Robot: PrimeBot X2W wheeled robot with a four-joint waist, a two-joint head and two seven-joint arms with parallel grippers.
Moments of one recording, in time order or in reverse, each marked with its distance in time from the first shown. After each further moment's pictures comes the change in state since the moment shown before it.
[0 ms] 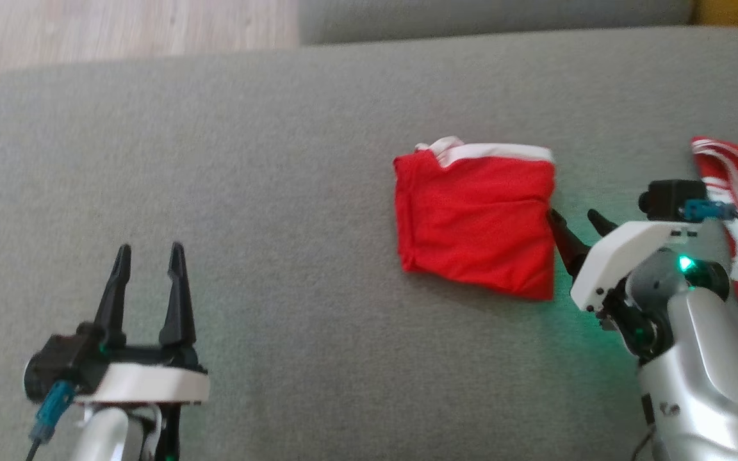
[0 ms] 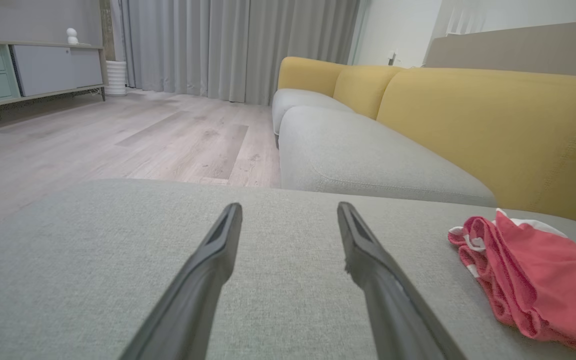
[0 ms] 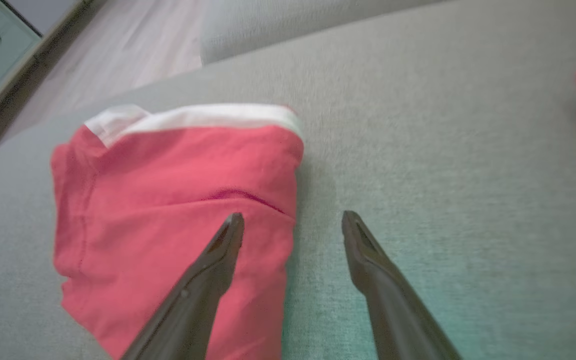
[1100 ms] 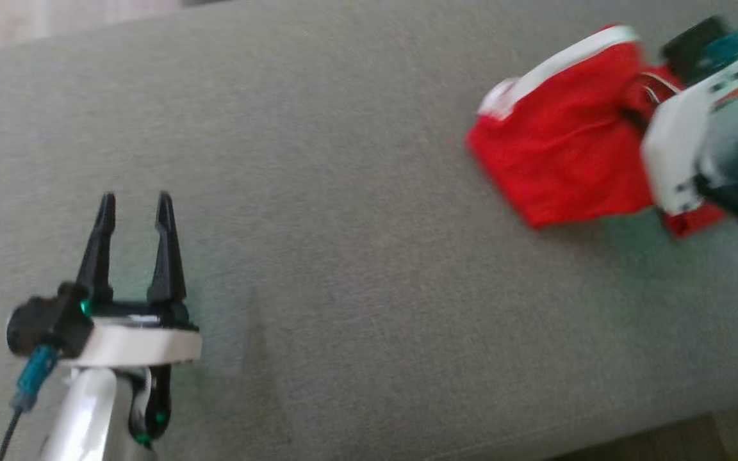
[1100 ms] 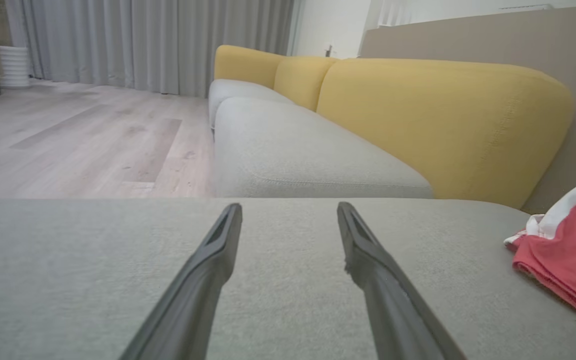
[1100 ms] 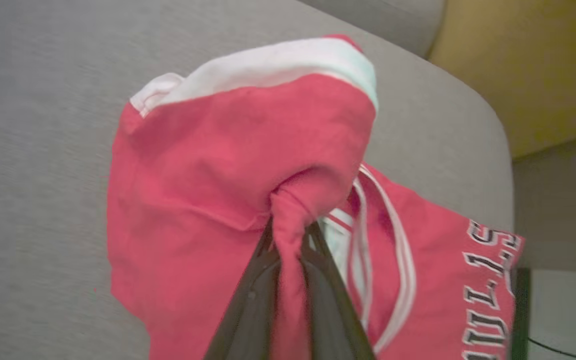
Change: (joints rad) left arm -0.097 0.020 -0.005 -0.028 -0.003 -0.001 -0.012; right arm -0.404 -0.506 0.556 -0.095 0.175 0.000 0.288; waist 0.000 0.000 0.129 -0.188
